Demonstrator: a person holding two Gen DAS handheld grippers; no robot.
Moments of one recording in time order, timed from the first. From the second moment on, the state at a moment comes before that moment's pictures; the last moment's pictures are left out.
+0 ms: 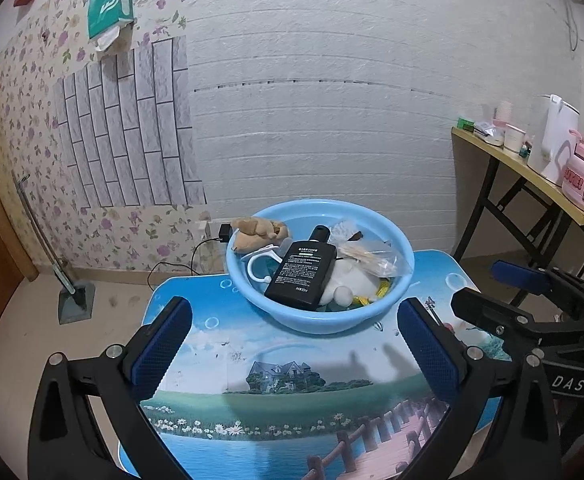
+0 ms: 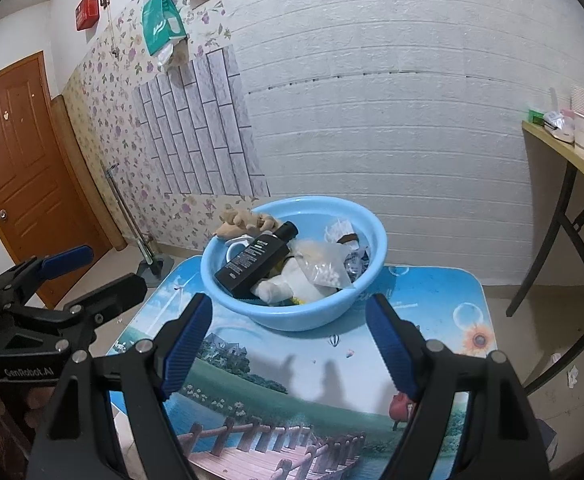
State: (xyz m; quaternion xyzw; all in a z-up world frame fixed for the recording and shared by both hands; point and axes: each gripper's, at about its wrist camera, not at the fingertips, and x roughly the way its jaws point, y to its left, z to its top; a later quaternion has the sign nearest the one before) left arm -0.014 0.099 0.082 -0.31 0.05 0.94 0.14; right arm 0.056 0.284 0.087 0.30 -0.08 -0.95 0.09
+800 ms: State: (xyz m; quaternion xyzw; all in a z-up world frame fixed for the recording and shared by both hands) left arm -0.017 0.099 0.071 -0.33 0.05 0.93 0.14; right arm 0.058 0.279 0.082 0.31 -0.07 -0.94 0.09
